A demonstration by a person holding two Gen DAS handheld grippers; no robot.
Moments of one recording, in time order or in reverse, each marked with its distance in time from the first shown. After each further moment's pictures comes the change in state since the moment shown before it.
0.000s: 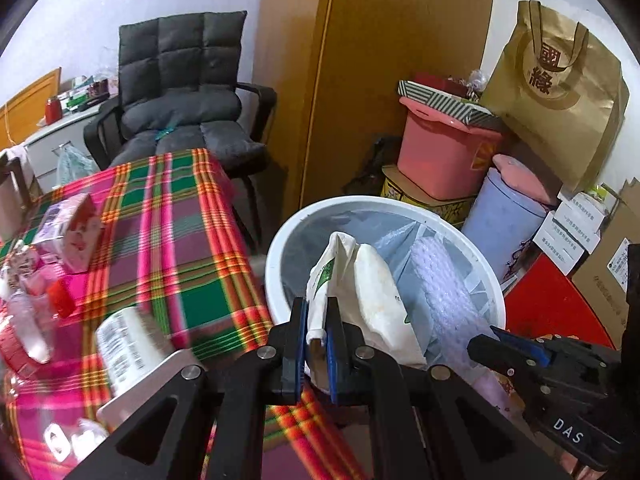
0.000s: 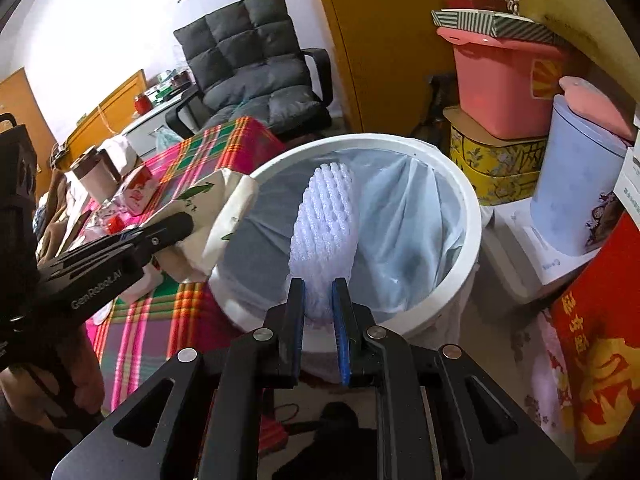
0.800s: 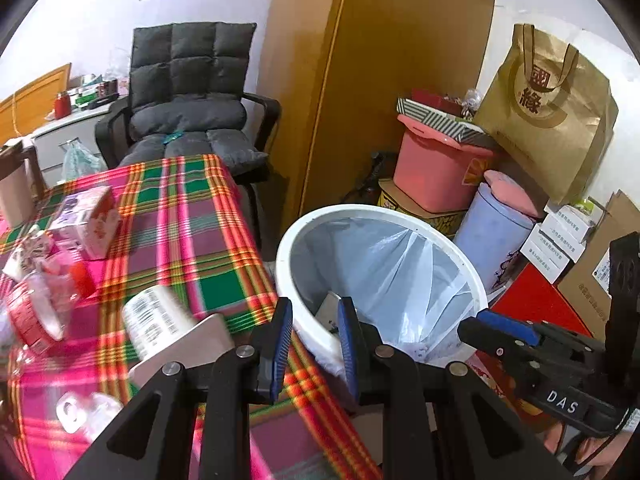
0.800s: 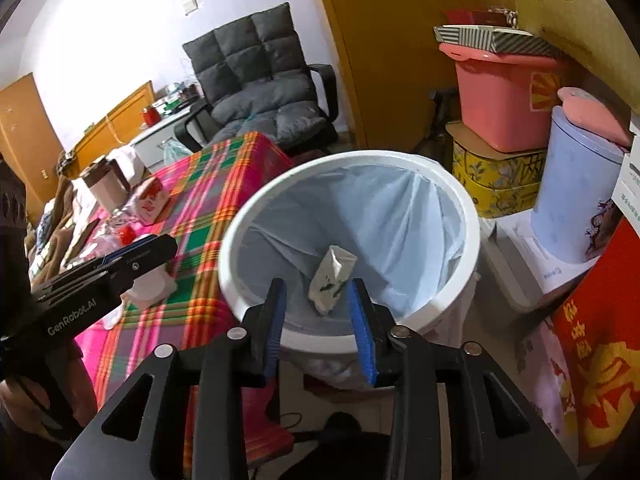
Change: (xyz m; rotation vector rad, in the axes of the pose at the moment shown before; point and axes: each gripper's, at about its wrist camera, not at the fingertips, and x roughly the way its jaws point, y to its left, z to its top) left arm -0.043 0.015 -0.017 -0.041 -0.064 -0.017; right arm -0.014 0.004 0.002 -0.005 -0.058 0.039
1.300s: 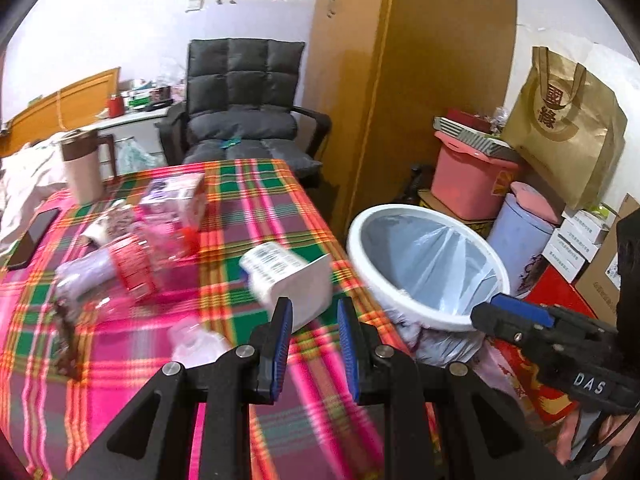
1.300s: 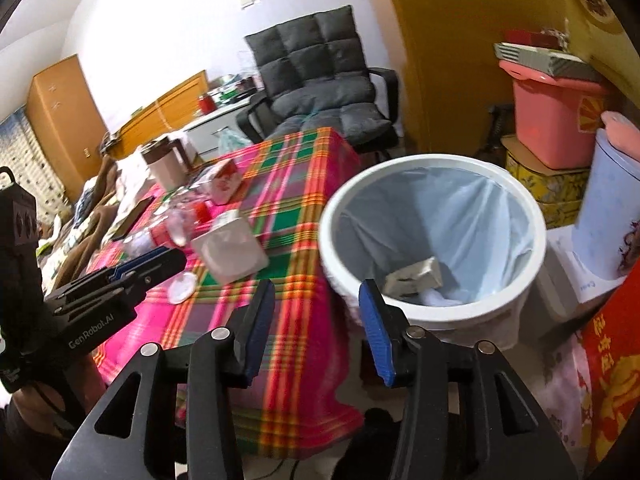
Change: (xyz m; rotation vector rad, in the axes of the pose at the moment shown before) left arm -0.075 0.038 -0.040 -0.044 -0.053 0.140; right arm -0.015 0.057 -0.016 -0.097 -0.012 0.133
